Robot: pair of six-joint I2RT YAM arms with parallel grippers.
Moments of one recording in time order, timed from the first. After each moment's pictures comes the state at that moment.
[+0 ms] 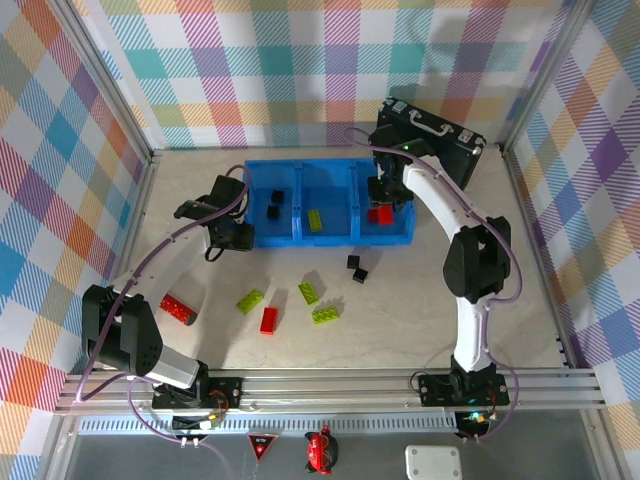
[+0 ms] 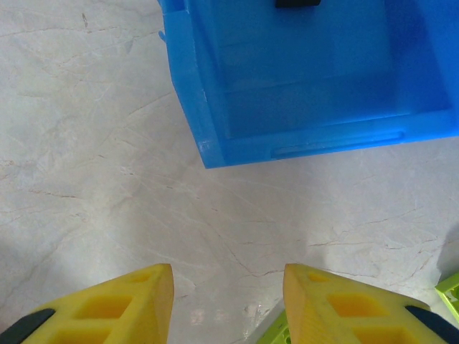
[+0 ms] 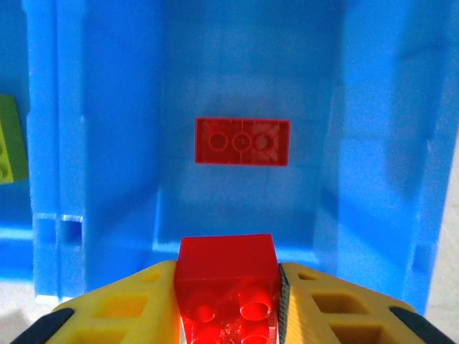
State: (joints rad) left arm -0.30 1.47 1.20 -0.87 -0.14 -0.15; right arm 0.40 2.05 1.96 -1.15 0.09 0.28
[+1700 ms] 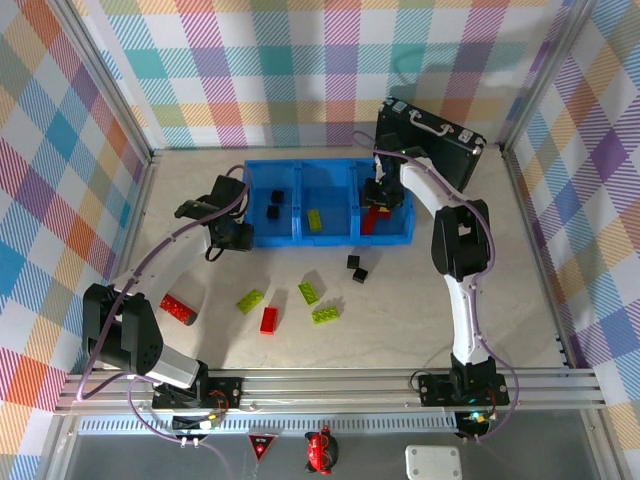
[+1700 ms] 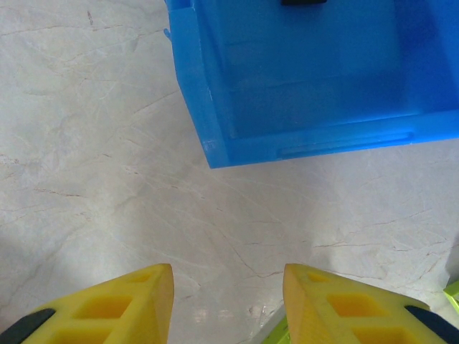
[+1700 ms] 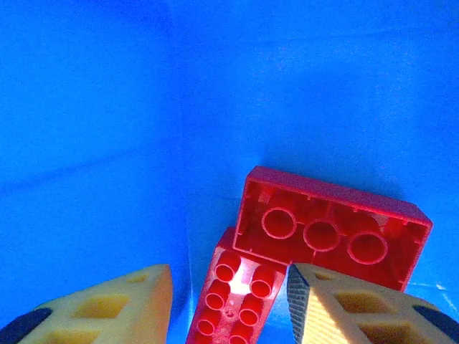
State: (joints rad) left arm -0.30 1.48 1.20 -0.87 -0.15 -0.15; right arm 0.31 2.29 2.02 -0.99 -0.20 0.35
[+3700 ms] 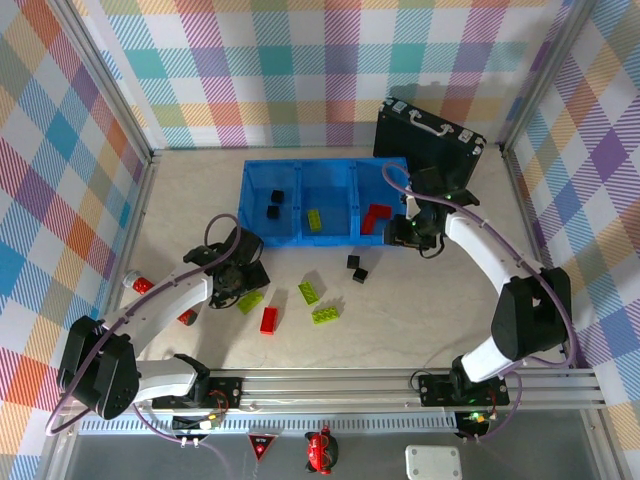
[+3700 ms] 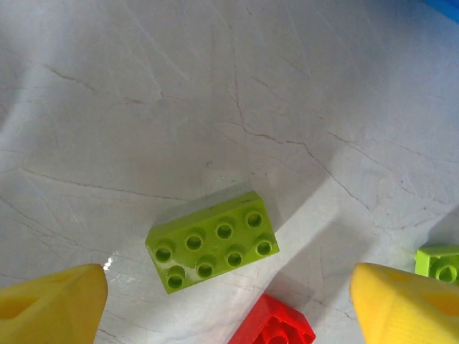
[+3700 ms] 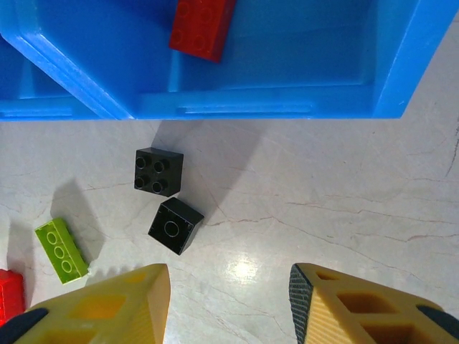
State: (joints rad) left arm -0.50 1.25 0.83 -0.86 -0.17 -0.96; right arm 0.31 1.54 1.25 -0.91 -0.22 0.36
